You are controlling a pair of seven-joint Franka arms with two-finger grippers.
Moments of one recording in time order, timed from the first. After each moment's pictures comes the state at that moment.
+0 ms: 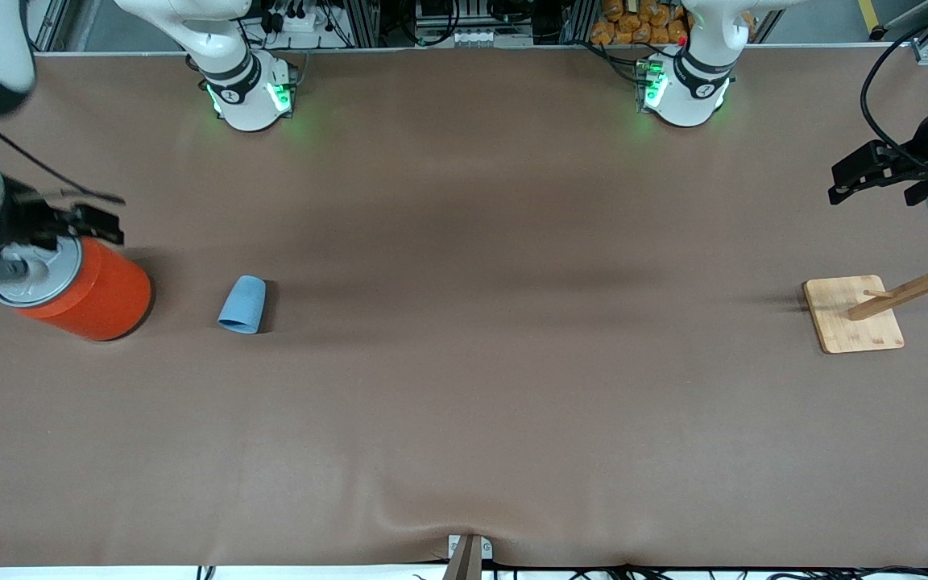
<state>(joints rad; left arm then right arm) 0.06 -0.01 -0.12 -1.52 0.00 1.49 -0.04 -0.06 0.17 0.07 -1.52 -0.01 1.52 -0.06</state>
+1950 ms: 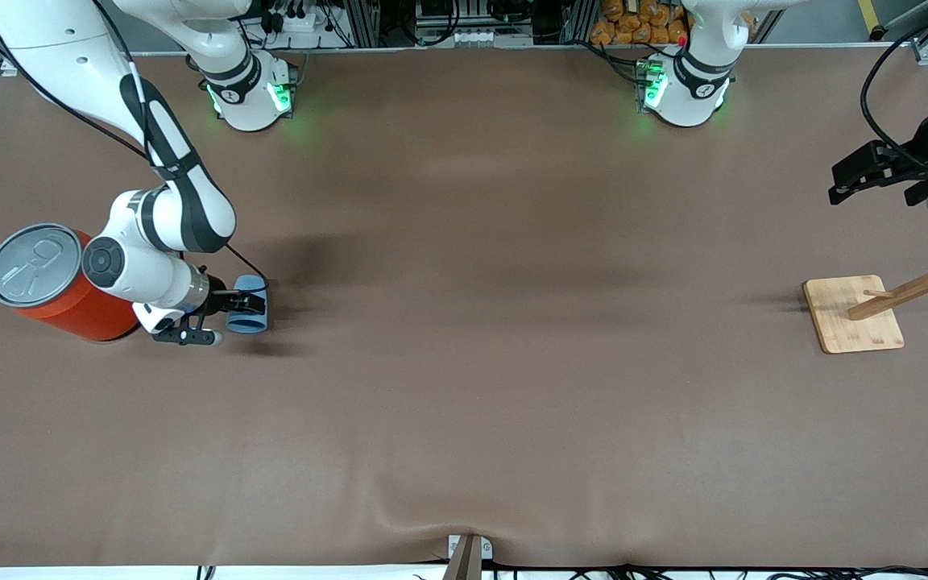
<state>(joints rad) 0.06 -0.01 -0.12 -1.52 0.00 1.49 -0.04 0.00 0.38 0.08 -2.14 0.17 2.42 0.03</state>
